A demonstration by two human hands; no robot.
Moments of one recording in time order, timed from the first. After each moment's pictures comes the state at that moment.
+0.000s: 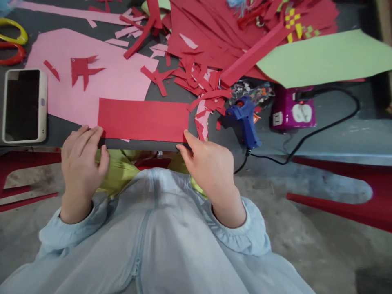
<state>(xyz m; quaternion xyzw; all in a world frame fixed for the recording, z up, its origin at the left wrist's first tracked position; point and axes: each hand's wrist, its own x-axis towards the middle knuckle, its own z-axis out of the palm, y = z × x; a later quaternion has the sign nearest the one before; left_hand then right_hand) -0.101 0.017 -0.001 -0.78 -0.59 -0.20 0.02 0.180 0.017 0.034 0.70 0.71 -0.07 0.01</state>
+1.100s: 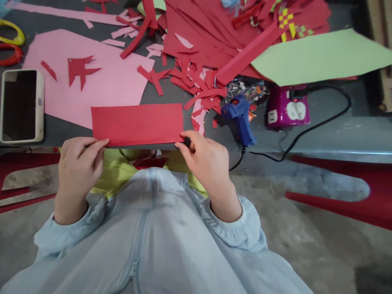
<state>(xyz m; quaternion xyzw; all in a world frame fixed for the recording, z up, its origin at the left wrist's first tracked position) -0.112 0.016 0.000 -0.83 -0.51 -0.20 0.04 0.197 0.014 0.004 0.66 0.71 -0.09 -0.23</state>
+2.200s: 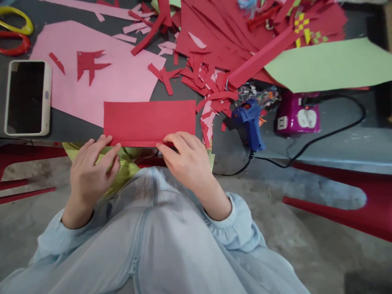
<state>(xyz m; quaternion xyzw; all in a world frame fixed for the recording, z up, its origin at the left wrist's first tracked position) -0.098 -0.006 -0.009 -0.83 -0.51 -0.21 0.06 0.161 0.021 0.001 0.45 0.86 -0.01 -0.27</state>
